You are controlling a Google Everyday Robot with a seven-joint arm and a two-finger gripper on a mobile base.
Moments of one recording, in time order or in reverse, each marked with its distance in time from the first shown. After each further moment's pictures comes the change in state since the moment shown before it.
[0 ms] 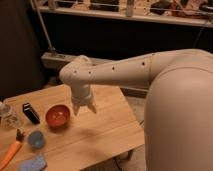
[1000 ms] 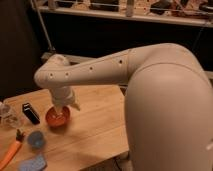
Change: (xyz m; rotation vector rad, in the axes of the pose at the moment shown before) arm 0.001 0.103 -0.025 -0.007 -0.099 -0.214
